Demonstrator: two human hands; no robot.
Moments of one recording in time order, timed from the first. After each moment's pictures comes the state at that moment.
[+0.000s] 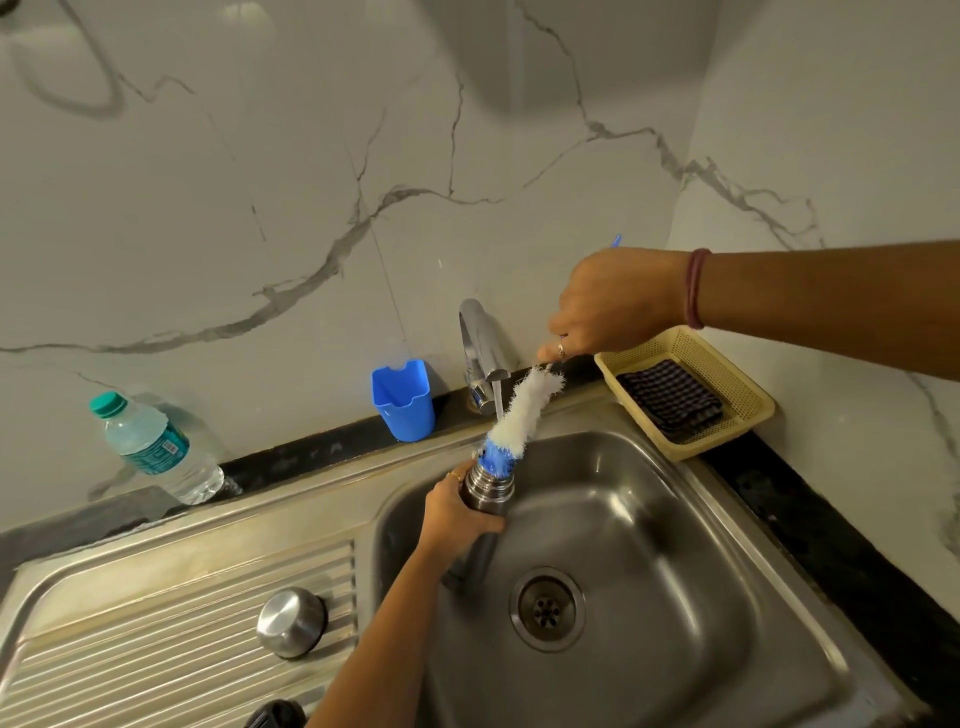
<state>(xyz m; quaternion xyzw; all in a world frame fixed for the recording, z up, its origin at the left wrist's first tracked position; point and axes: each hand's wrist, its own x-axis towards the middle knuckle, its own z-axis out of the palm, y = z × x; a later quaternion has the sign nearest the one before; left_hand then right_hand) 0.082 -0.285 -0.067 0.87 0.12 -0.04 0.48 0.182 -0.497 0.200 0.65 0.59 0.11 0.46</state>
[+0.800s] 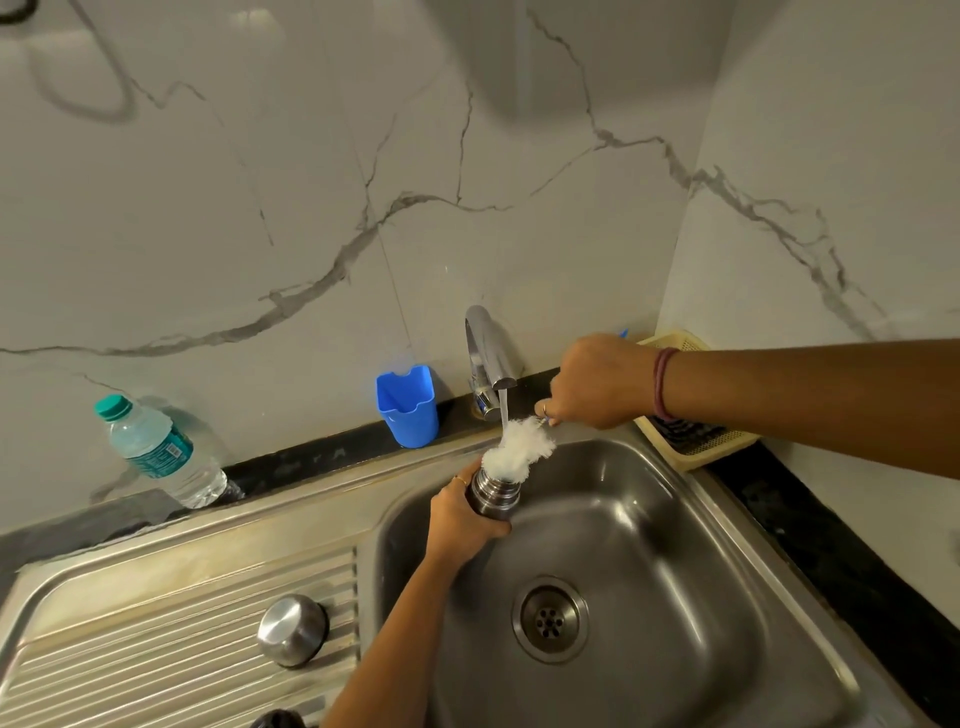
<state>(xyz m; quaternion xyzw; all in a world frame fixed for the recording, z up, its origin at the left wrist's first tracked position) 0.081 -0.291 -0.062 0.87 0.09 -0.01 0.48 0.160 -0.480 0.135 0.76 0.54 0.07 0.36</state>
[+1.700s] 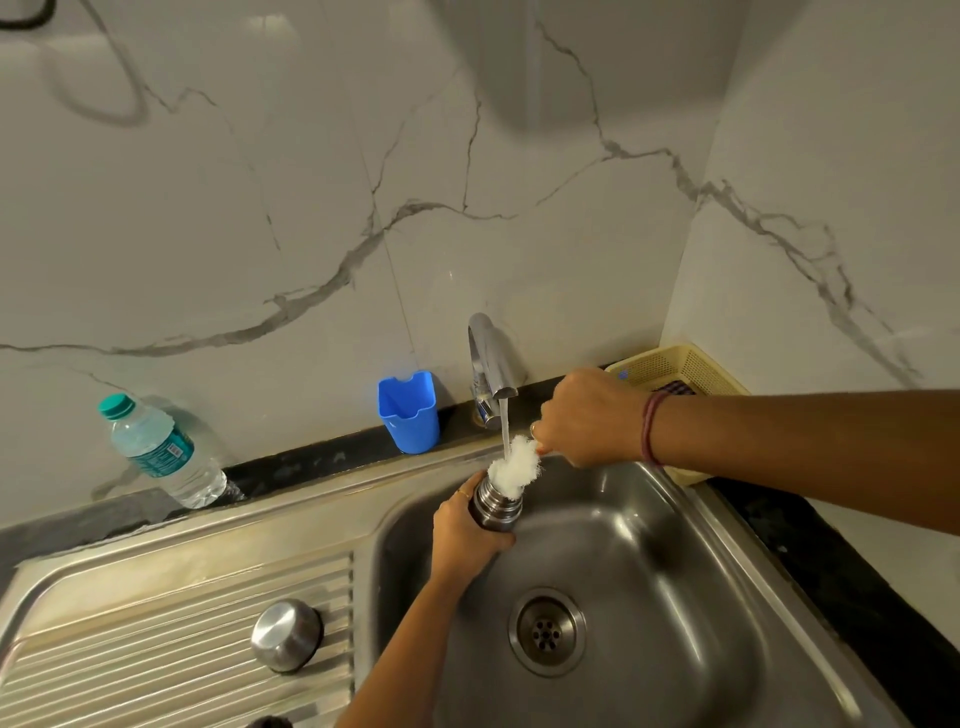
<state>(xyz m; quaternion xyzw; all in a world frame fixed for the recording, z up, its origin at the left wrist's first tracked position) 0.075 -0.304 -0.060 0.87 0.11 0.02 0.47 0.143 -0.467 0.122 0.81 0.50 0.04 0.29</state>
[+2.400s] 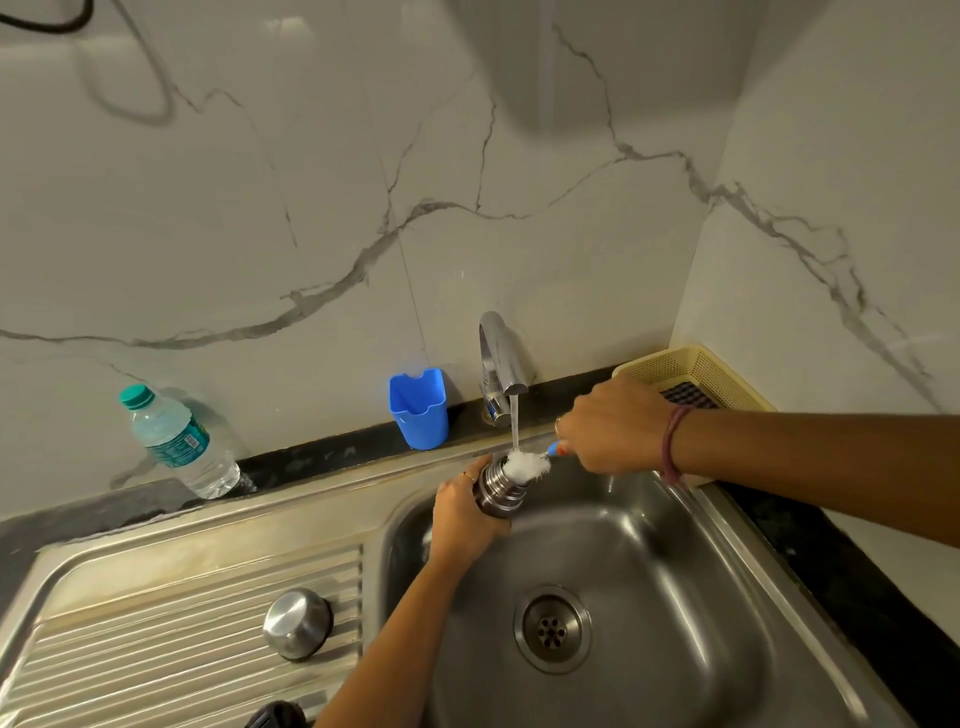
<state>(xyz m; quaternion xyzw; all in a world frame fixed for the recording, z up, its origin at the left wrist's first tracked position) 0.080 -0.296 -0.043 0.90 0.08 0.05 0.42 0.129 -0.476 0.128 0.89 0.39 -0.03 0.24</state>
